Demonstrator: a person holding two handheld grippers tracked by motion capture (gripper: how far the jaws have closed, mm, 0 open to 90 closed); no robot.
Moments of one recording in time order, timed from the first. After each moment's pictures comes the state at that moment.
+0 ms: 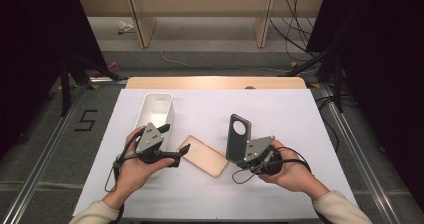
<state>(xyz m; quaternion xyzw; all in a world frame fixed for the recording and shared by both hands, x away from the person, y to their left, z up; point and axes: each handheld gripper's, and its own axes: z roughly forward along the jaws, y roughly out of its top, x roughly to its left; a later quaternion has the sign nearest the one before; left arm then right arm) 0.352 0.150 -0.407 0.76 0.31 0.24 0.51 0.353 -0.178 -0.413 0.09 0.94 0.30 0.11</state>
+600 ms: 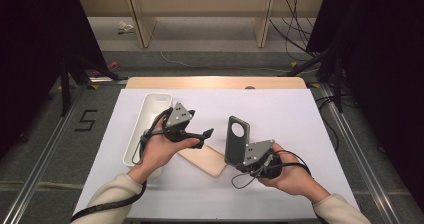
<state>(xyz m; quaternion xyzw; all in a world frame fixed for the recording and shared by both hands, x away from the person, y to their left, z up) 0.394 0.090 -0.380 0.79 0.30 0.20 0.50 0.344 -0.175 -0.412 0.08 0.94 0.30 0.11</state>
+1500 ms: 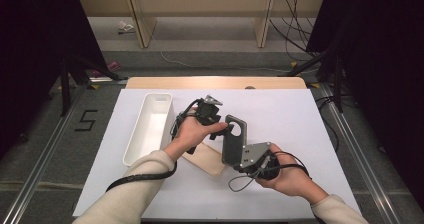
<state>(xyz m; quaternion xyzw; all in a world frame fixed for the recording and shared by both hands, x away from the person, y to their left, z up) 0.447 0.022 -0.394 0.83 0.38 0.07 0.41 0.340 -0.168 -0.408 0.06 0.94 0.30 0.12</state>
